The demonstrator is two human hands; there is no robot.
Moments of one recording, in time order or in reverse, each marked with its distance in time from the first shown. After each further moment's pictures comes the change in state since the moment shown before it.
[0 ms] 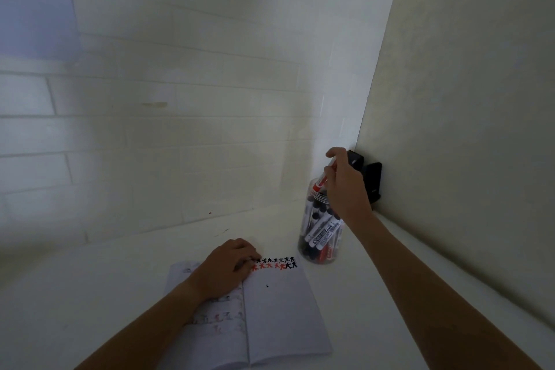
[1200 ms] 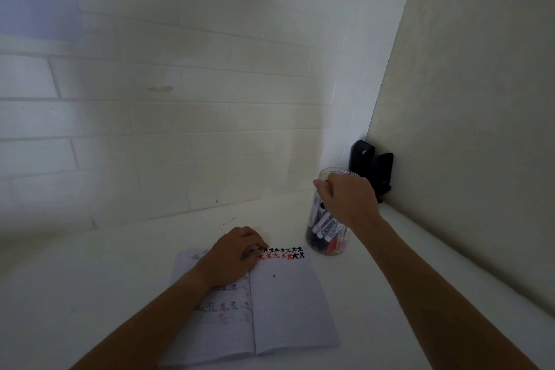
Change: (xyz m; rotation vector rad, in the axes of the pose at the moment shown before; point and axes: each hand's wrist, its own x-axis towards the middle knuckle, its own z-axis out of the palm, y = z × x) left_hand 0.000 0.004 -0.003 -0.010 -0.008 -0.041; right_hand -0.017 0.026 0.023 -0.544 -0.073 -0.254
